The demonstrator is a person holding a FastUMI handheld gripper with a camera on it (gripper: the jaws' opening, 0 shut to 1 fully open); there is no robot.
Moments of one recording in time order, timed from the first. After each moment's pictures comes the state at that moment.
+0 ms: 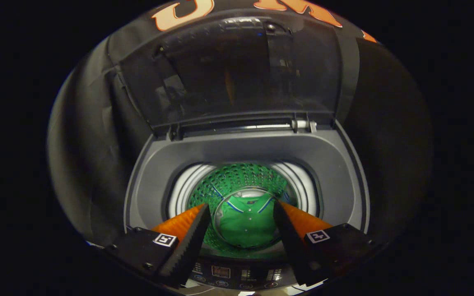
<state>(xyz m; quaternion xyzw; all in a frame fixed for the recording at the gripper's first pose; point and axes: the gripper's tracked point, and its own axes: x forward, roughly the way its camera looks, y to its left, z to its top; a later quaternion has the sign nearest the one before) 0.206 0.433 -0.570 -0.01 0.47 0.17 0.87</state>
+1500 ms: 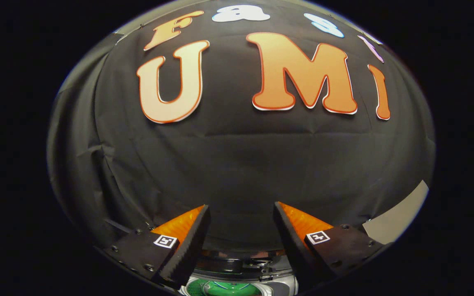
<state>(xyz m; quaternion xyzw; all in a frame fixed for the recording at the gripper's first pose) 0.479 0.454 -0.329 -0.02 0.23 0.14 0.96</state>
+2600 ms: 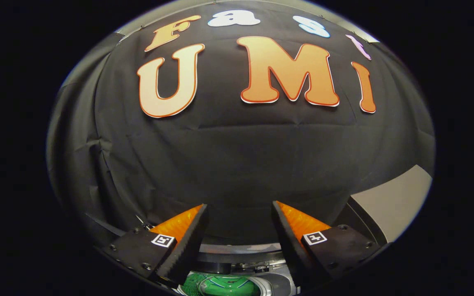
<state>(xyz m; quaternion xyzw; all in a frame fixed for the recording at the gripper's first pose) 0.420 0.429 -0.340 -0.01 0.20 0.13 0.97</state>
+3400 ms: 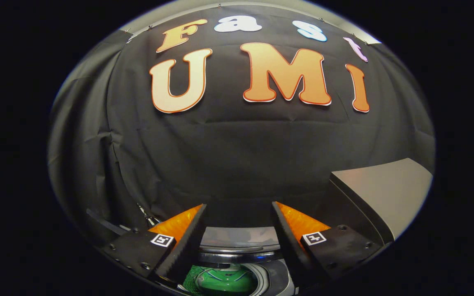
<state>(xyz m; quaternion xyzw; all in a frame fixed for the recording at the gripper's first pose) 0.356 0.412 -0.353 -0.02 0.19 0.14 0.97</state>
